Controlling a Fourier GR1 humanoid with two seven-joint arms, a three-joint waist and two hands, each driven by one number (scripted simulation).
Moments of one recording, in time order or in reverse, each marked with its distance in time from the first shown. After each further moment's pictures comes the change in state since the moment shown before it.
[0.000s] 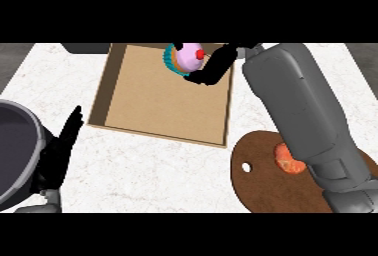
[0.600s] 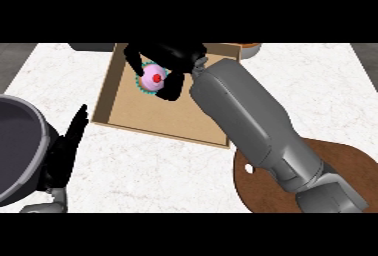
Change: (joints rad) left arm -0.011 -0.021 -0.019 0.000 -0.022 0.008 -0.004; right arm -0.088 0.131 0.215 0.261 0.026 -0.183 0.143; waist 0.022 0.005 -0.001
